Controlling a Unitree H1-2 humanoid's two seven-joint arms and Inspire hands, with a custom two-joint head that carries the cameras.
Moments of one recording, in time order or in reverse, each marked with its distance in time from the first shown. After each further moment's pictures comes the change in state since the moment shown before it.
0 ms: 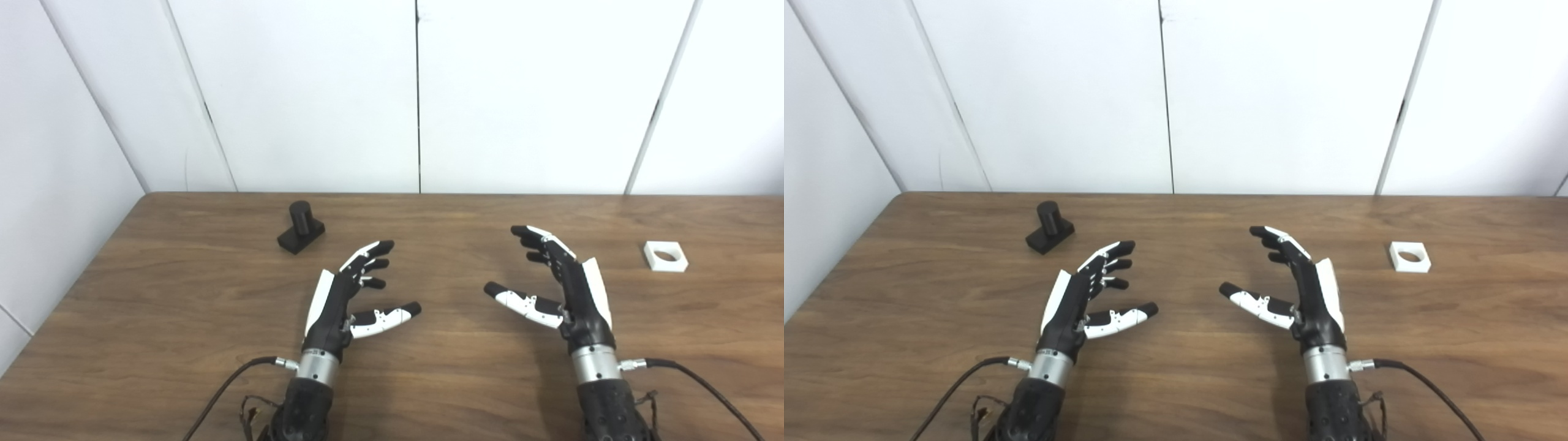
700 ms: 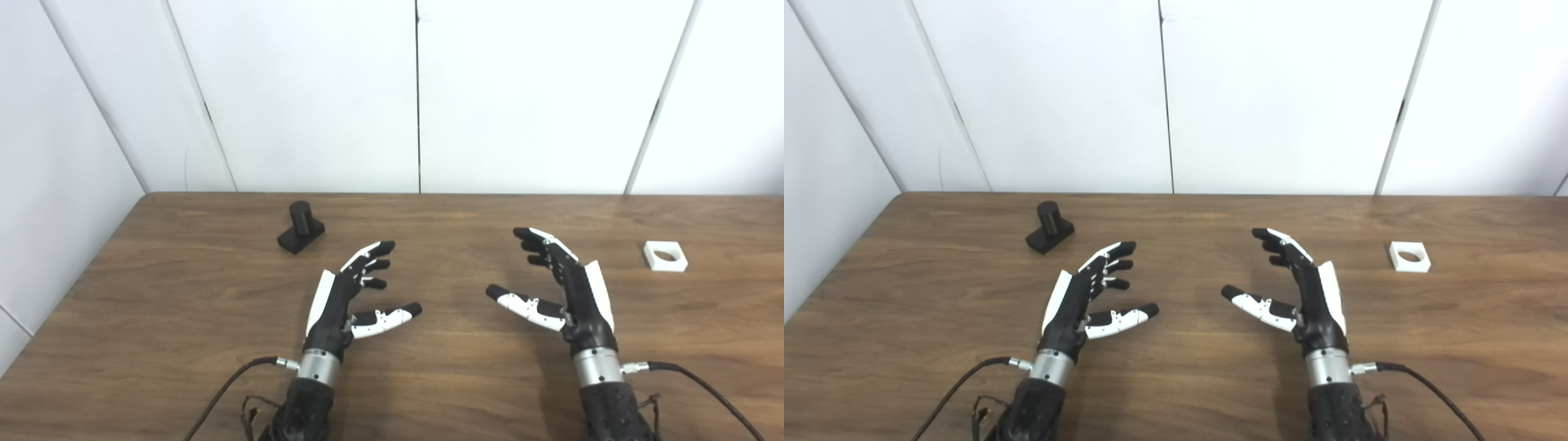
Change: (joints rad) left arm 0.000 -0.003 -0.001 0.000 0.001 0.005 -0.001; right arm -0.002 0.000 -0.010 0.005 0.014 -0.006 0.003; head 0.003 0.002
